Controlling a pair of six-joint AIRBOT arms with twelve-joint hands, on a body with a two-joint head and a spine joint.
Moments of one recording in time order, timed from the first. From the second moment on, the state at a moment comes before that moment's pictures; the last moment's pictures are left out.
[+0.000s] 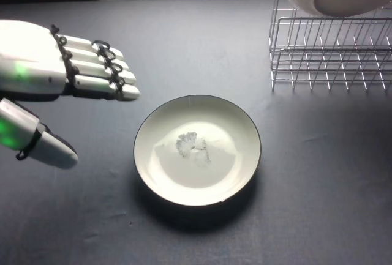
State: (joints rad) left arm 0.35 -0.90 1.41 1.66 -0.82 -0.30; right arm -0.18 -0.88 1.26 -0.07 0.27 -0.26
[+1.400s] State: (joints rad) left arm 0.51 -1.01 1.38 1.58 -0.72 -0.24; right arm -0.43 -0.95 1.41 -0.08 0.38 -0.25
